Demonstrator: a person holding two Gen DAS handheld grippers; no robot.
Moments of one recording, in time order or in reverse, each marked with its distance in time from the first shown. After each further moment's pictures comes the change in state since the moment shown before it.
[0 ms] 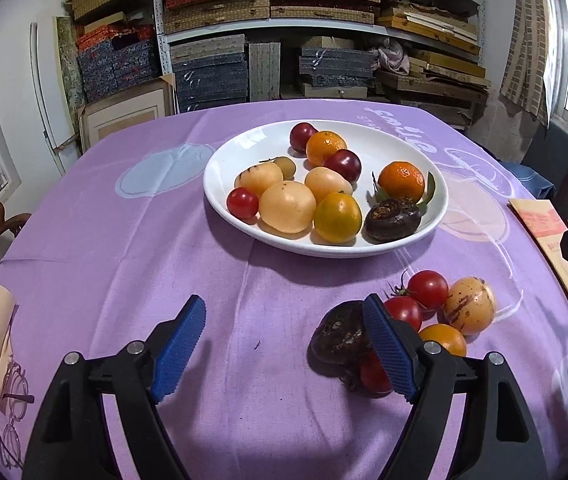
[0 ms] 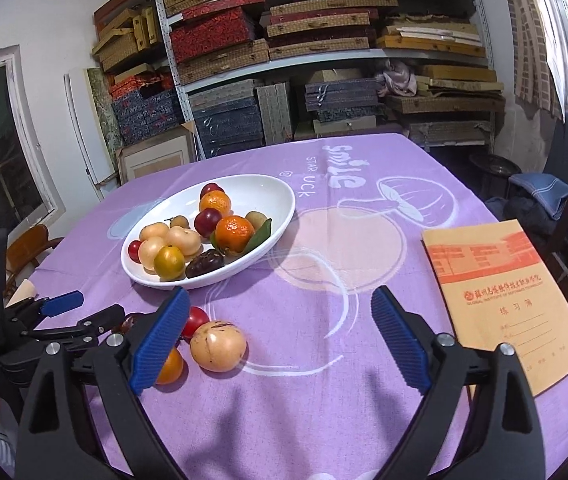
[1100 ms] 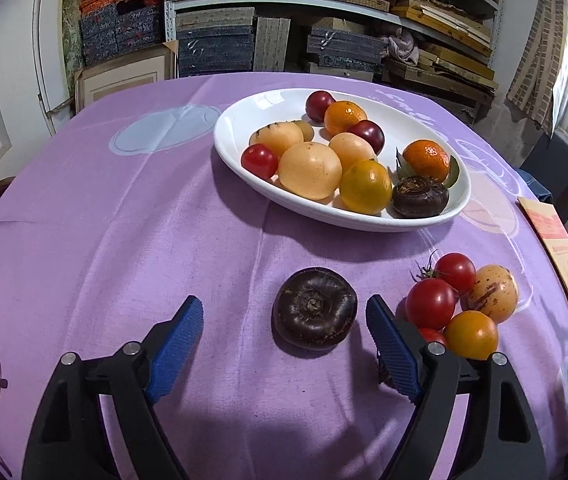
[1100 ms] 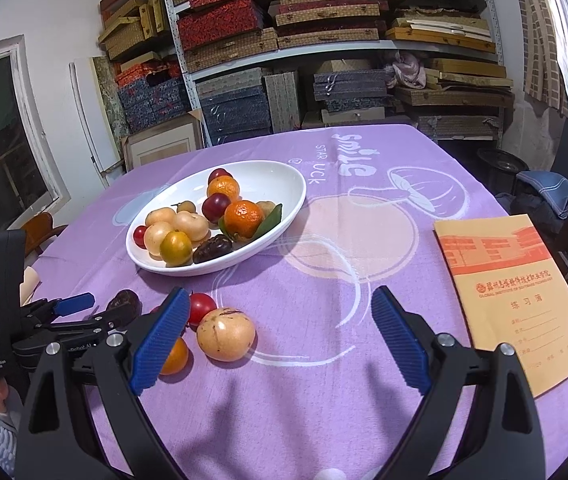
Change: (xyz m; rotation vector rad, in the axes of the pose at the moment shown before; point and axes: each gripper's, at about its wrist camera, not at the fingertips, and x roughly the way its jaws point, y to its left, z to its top) left arm 0.023 0.025 -0.012 -0.083 0.090 -0.062; right arm 0.009 0.009 -0.004 -0.026 0.040 0.012
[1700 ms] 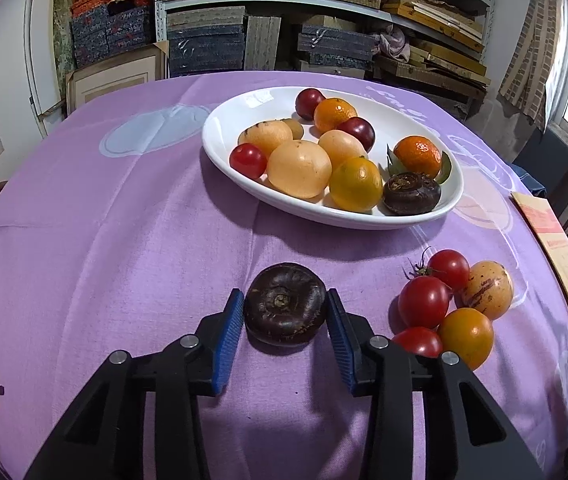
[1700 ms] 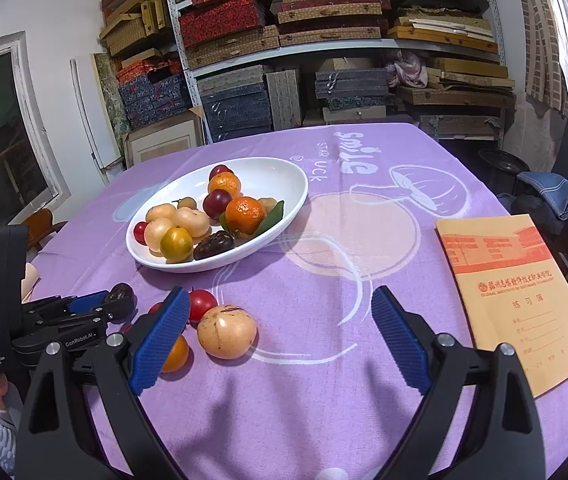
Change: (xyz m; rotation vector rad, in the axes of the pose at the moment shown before) left arm 0.001 -0.003 0.000 0.022 0.000 -0.024; right arm 0.002 0.001 0.000 -0.005 0.012 0.002
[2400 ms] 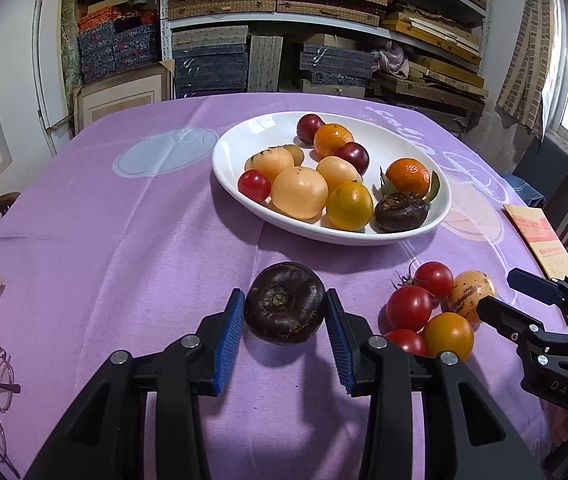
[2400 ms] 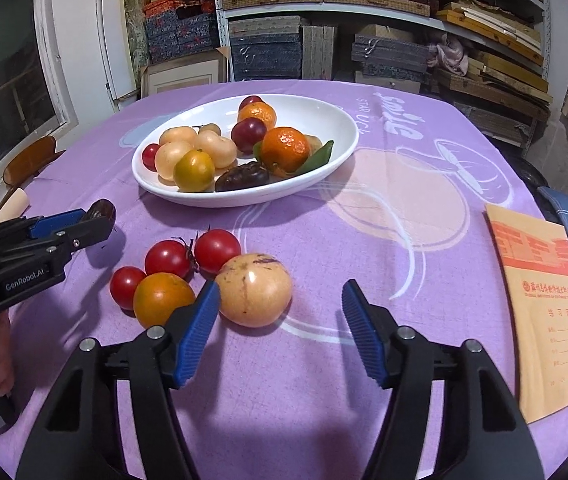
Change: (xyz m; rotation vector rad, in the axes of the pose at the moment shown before) left arm -0.023 -0.005 0.001 0.004 -0.067 0.018; right arm 0.047 0.034 -0.018 -0.163 0.176 0.011
